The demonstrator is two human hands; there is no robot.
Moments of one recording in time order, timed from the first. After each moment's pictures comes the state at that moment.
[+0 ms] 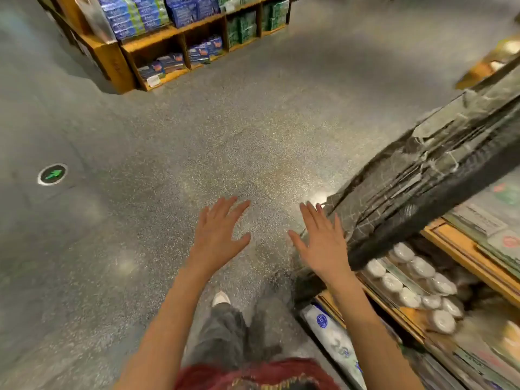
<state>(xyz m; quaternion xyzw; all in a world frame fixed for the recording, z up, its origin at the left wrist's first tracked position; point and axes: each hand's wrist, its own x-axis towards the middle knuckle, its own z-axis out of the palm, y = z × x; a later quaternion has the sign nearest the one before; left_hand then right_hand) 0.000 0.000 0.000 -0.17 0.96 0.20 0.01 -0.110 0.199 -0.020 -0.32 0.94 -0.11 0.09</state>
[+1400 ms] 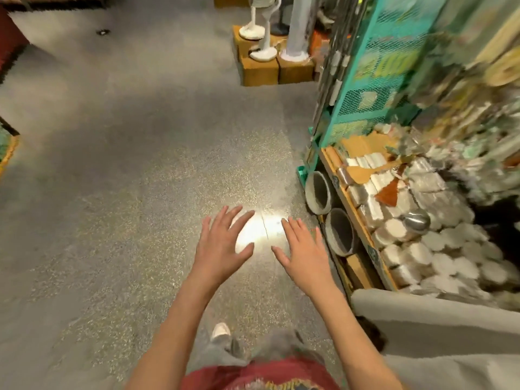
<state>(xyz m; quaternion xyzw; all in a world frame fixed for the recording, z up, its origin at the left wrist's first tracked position) -0.858 -0.189 0.019 0.32 0.92 0.20 0.09 -0.762 -0.021 -0.017 0.16 0.98 -0.11 0.03</state>
